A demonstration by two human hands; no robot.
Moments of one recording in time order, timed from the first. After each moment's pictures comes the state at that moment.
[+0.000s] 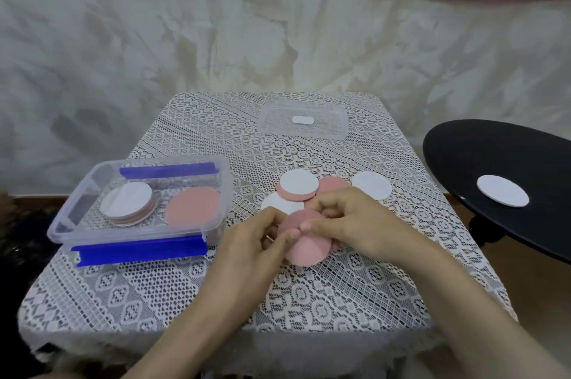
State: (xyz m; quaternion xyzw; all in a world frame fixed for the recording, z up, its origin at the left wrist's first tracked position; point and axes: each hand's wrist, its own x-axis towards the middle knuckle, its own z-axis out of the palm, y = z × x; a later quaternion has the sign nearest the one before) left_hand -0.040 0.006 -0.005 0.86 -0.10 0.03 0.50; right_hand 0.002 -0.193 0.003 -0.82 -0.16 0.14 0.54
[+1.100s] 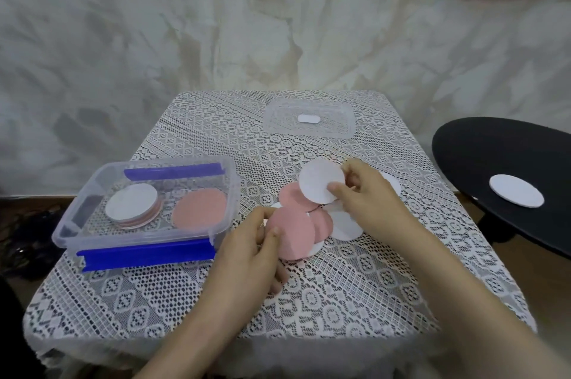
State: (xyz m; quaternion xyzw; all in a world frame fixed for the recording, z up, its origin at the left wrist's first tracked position) left_hand -0.041 0.014 -0.010 0.81 -0.03 -0.03 0.58; right_hand 0.034 -0.192 -0.007 -0.88 -0.02 -0.04 0.48
